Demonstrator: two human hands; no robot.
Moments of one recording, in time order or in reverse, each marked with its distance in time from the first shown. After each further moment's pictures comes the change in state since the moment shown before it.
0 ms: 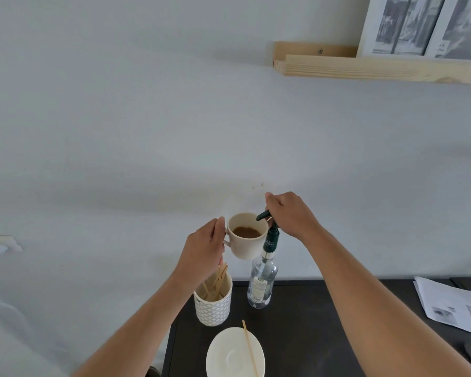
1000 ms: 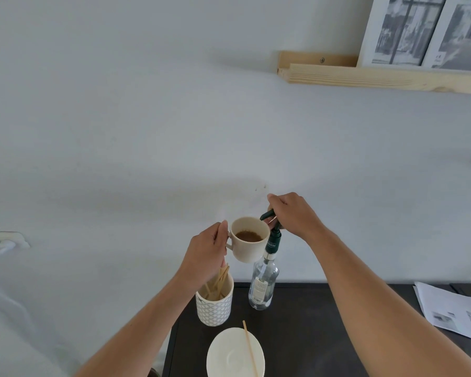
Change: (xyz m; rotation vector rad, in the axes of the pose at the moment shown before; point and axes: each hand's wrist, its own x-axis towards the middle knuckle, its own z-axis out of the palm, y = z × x) left_hand -0.009 0.005 -0.003 0.015 -0.025 -0.031; right_hand 0.001 -0.001 -0.005 0.074 -0.051 0.022
